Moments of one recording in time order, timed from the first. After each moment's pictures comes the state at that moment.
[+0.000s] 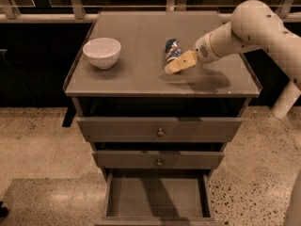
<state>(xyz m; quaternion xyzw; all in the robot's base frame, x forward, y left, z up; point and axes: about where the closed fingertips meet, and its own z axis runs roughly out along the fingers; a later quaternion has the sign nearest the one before) 0.728 -0.141 0.840 -0.32 0.86 0.17 0.36</state>
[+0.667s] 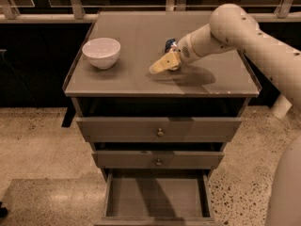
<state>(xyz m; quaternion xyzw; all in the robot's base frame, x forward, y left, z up) 0.747 -0.090 0.831 -0.35 0.84 0.17 0.38</state>
